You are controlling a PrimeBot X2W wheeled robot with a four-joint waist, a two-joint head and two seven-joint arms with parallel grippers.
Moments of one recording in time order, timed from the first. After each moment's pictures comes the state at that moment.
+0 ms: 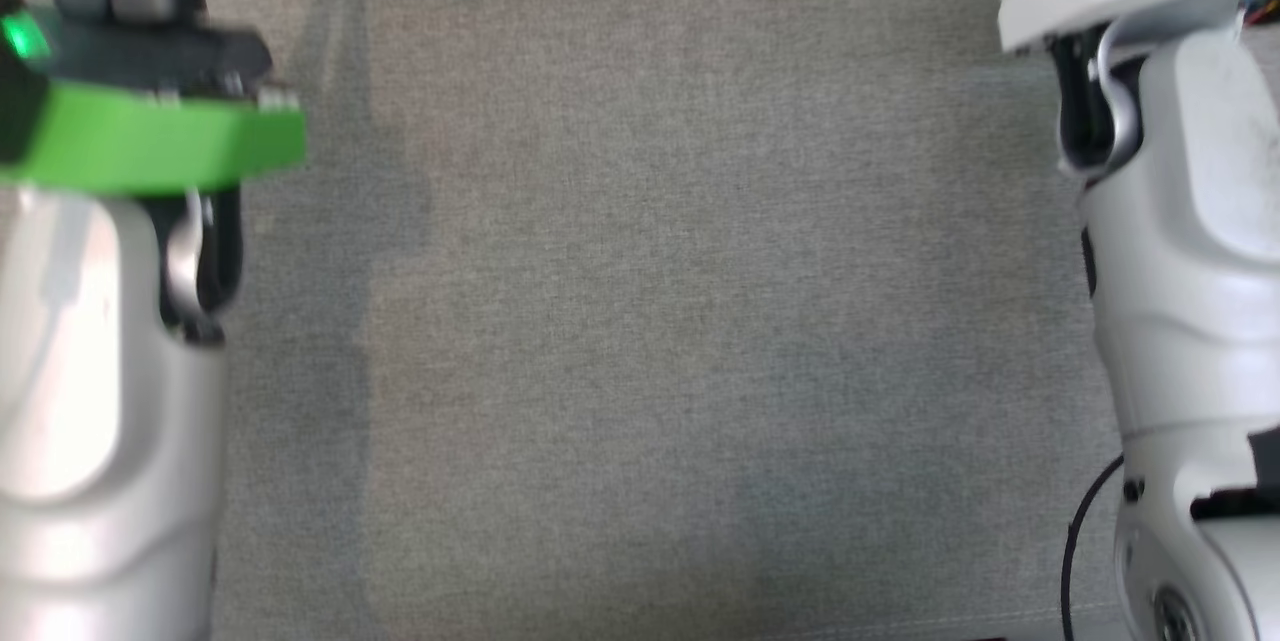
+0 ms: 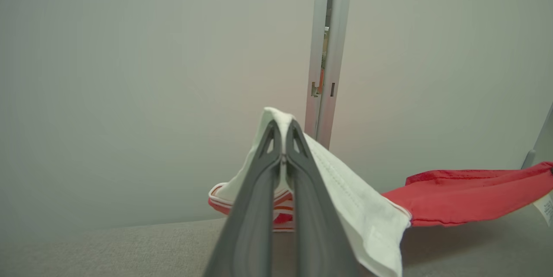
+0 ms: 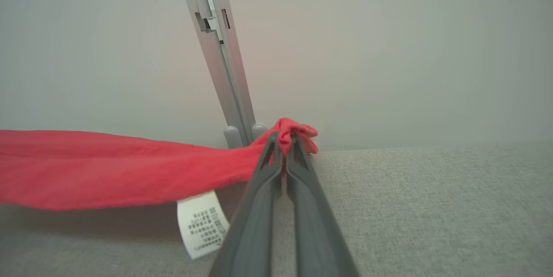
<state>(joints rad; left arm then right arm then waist) -0.76 0.22 -0.15 0.13 -0.34 -0.11 -0.26 -1.01 -0.05 -0.08 0.61 0.16 0.13 -0.26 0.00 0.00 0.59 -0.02</state>
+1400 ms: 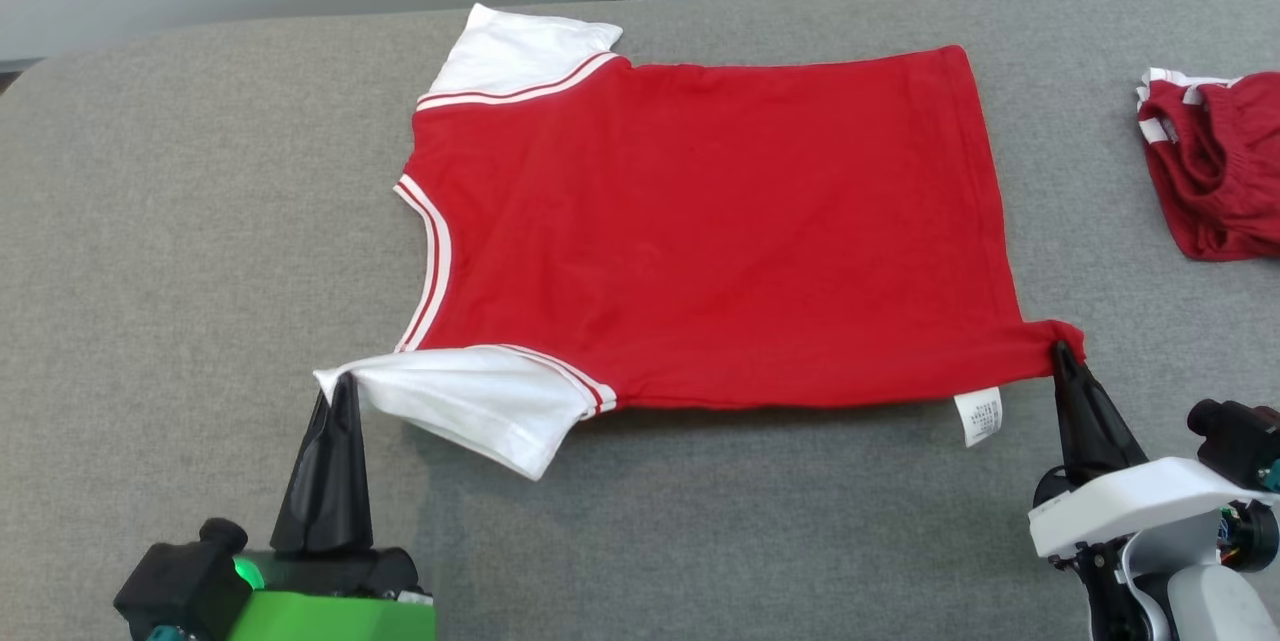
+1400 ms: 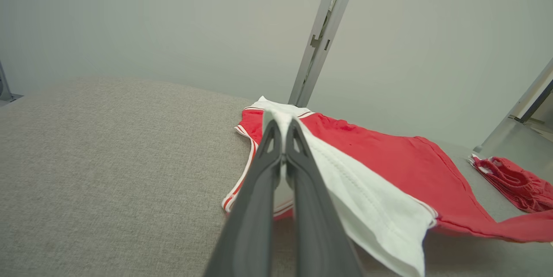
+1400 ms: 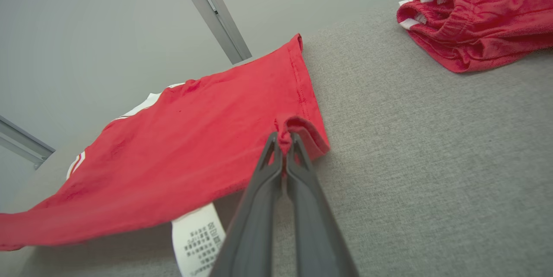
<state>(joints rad) 0.11 0.08 -0.13 -0.15 -0.40 -0.09 -0.24 -0.06 -0.05 -0.10 0.11 0.48 0.13 -0.07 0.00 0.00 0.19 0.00</state>
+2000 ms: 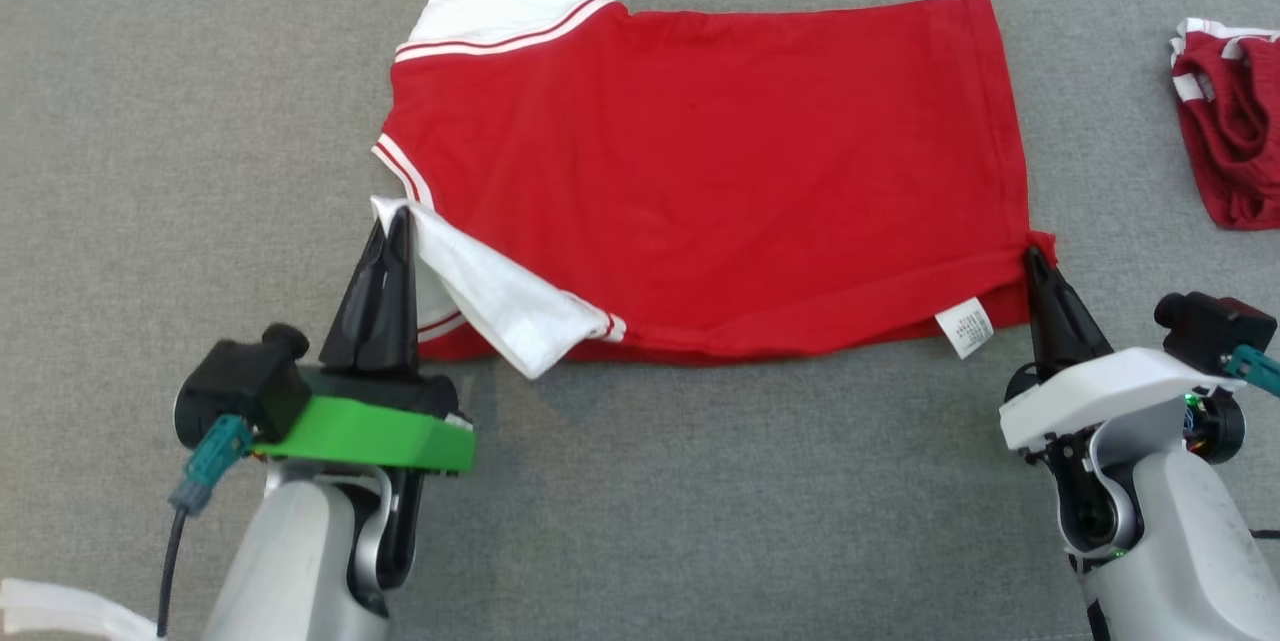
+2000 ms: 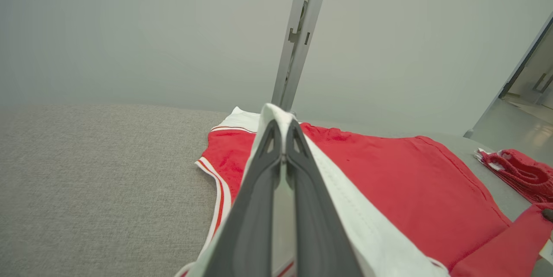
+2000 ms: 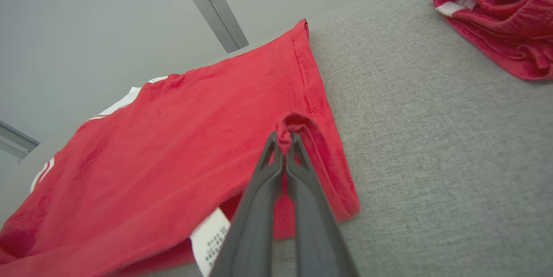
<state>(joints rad) -0.25 0.08 -0.21 0.12 -0.37 -0.11 -0.26 -0.29 -0.05 -0.08 0.29 0.46 0.13 -0.08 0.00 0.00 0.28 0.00</state>
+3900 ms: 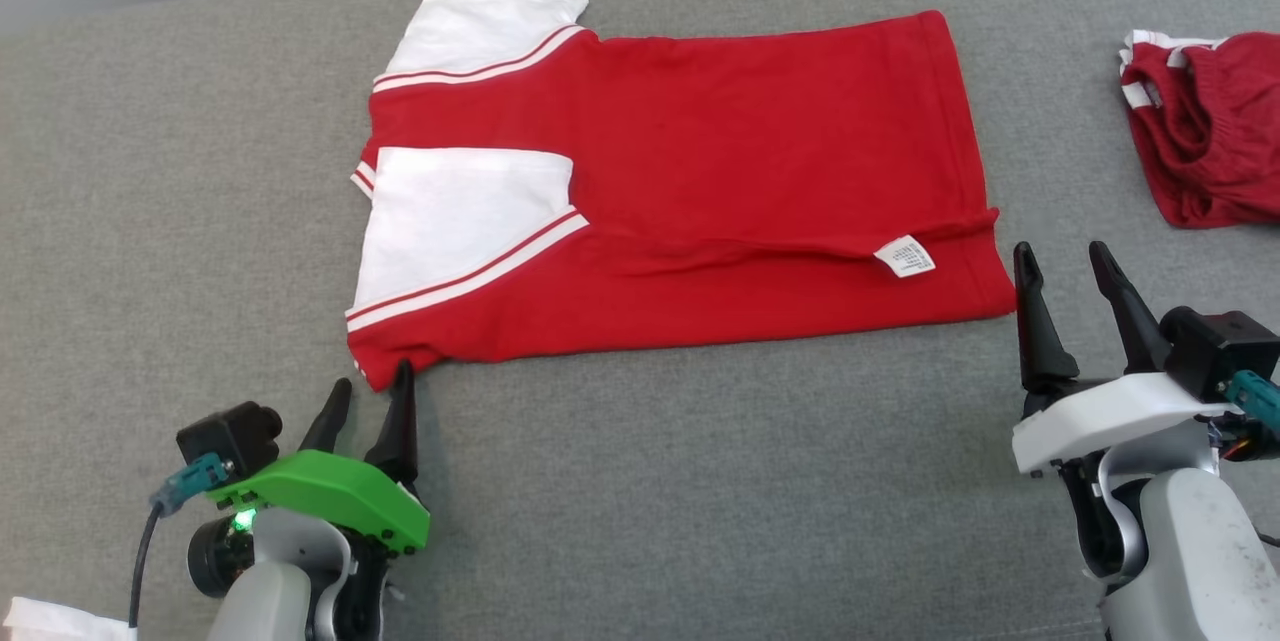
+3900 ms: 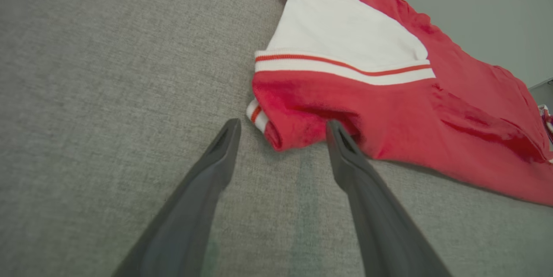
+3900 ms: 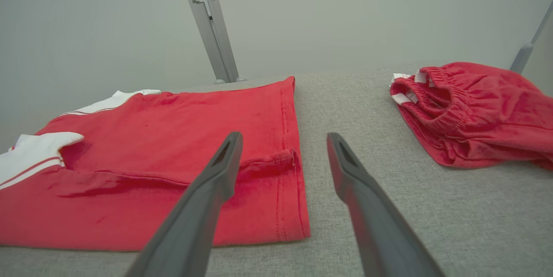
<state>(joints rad) -0.21 0.07 -0.10 0.42 -0.59 -0.12 -0.02 -0.24 -0.05 -0.11 0.21 0.21 0.13 -0.16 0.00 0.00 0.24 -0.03</state>
